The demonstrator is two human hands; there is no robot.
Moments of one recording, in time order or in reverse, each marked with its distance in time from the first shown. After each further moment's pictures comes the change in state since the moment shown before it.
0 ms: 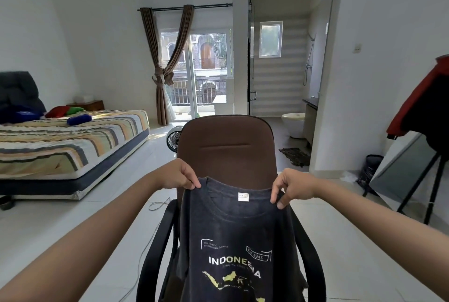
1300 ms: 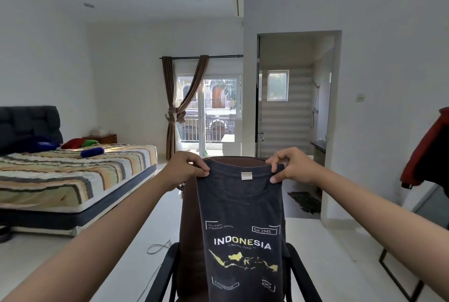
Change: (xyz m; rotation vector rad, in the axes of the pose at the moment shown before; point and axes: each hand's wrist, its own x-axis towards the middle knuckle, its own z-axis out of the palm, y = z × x) left_hand -0.002 0.072 -0.063 -0.266 0.470 0.233; right_hand 0.011 -0.075 -0.106 0.179 0.438 -0.245
